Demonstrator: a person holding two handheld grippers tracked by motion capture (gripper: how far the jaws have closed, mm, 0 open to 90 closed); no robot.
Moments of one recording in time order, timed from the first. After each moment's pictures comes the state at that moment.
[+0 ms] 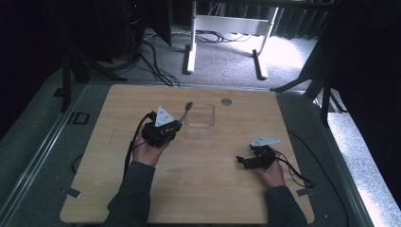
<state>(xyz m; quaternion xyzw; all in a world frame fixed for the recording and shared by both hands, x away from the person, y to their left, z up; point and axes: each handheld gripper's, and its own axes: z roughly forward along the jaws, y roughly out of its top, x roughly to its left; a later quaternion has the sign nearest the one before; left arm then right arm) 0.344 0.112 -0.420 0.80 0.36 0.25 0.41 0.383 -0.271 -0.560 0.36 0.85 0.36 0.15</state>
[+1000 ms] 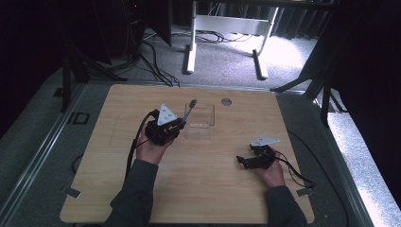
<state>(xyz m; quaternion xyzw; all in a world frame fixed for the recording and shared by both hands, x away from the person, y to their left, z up) 0.348 0.105 -0.417 0.79 0.35 0.25 0.43 0.384 -0.271 -0.560 0.36 0.85 0.36 0.15</state>
